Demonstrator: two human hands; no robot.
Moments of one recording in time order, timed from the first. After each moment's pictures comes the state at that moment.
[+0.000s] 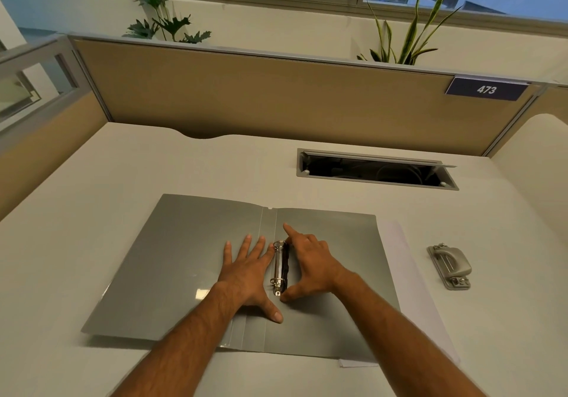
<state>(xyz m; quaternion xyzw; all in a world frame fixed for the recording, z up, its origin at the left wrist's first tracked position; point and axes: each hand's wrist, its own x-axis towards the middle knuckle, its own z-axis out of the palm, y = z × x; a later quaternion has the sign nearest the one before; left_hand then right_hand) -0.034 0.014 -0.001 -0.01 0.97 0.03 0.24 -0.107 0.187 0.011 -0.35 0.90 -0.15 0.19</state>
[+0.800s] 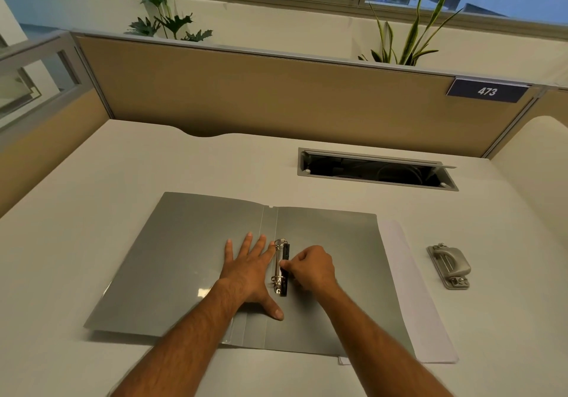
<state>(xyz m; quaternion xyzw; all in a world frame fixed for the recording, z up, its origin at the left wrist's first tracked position) -0.035 0.017 -0.001 -0.03 0.97 0.03 0.24 -0.084 0.157 0.005 0.08 0.90 -0.38 0.22</state>
